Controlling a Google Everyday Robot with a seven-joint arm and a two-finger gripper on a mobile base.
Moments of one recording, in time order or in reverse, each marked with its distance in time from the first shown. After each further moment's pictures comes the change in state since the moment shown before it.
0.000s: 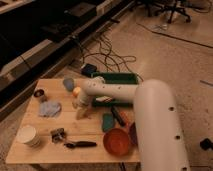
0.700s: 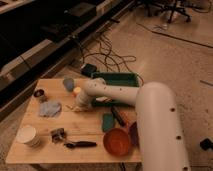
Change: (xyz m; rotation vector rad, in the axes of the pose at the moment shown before) arm -0.015 -0.002 0.007 0.007 -0.072 -0.045
